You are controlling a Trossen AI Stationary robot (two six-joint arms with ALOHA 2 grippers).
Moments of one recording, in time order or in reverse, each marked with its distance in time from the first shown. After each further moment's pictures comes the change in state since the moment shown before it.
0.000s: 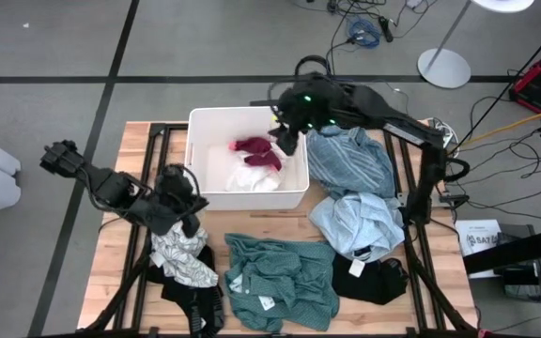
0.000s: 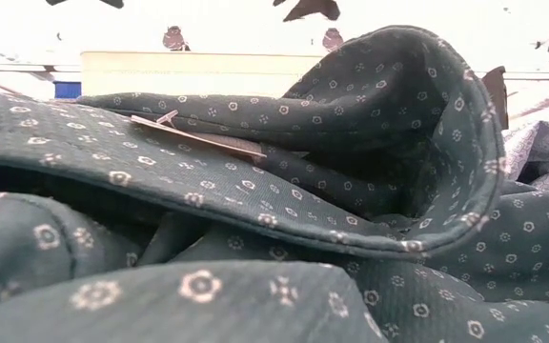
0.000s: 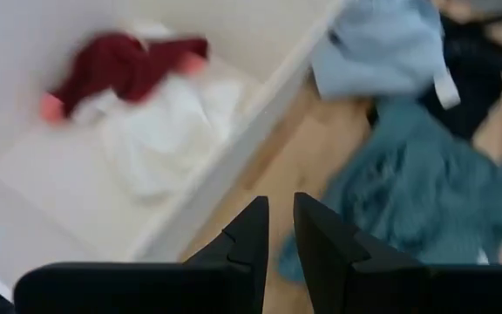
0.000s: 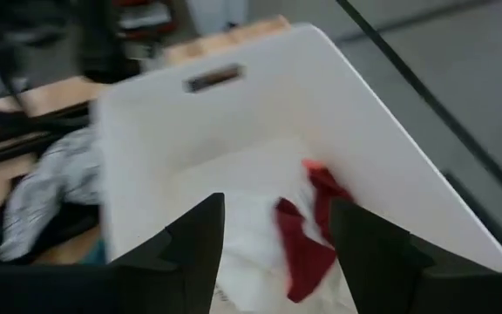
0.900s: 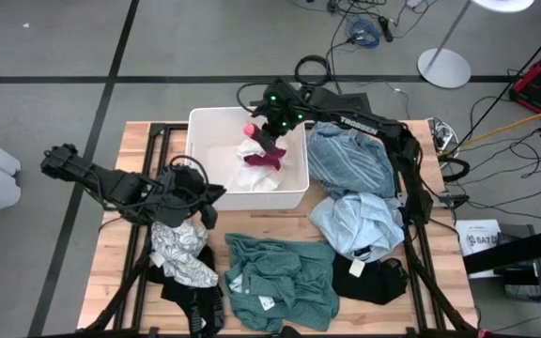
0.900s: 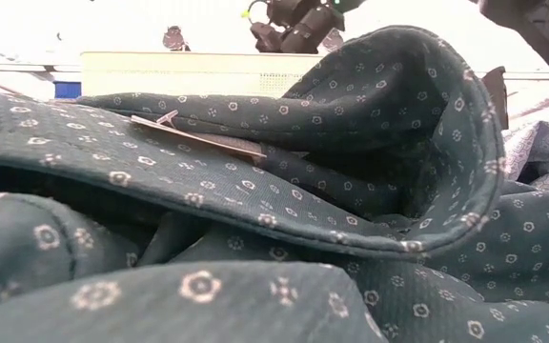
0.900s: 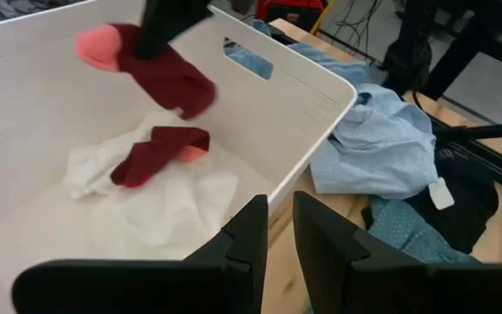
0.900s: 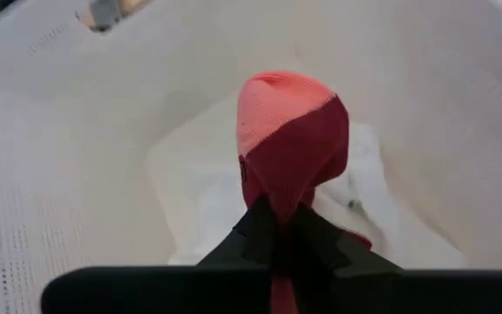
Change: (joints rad) left arm 0.107 0.052 0.000 0.286 -0.157 0.135; right arm -0.167 0.282 -0.035 0.085 -0.229 0.109
